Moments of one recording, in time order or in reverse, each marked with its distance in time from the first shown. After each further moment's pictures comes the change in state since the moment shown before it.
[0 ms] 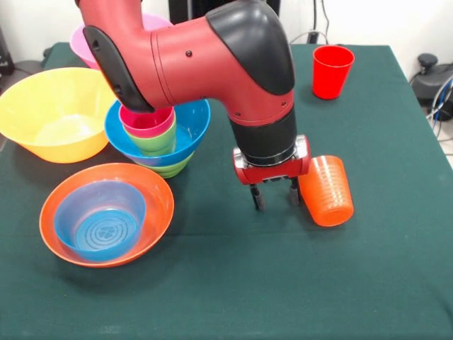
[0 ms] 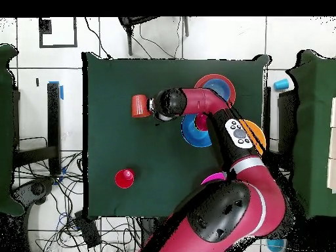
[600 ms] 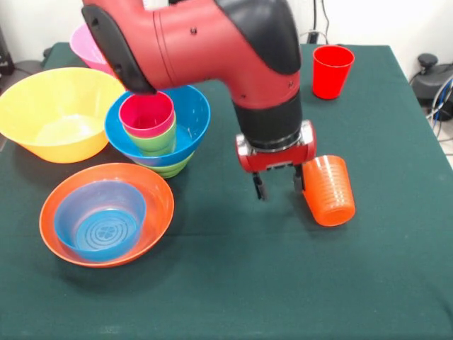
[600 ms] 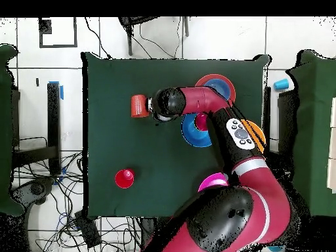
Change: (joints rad) arm 0.000 -0.070 0.004 0.055 0.000 0.000 0.000
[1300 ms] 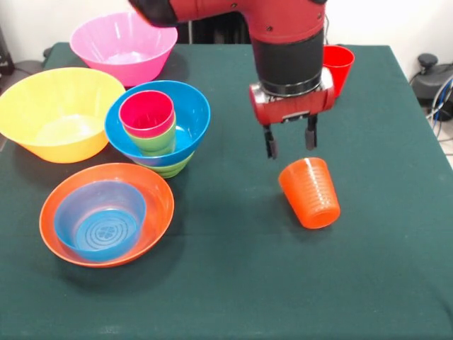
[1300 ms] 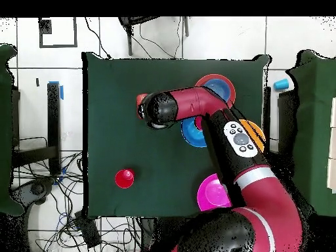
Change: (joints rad) arm 0.016 -0.173 0.000 0.157 0.000 0.007 0.000
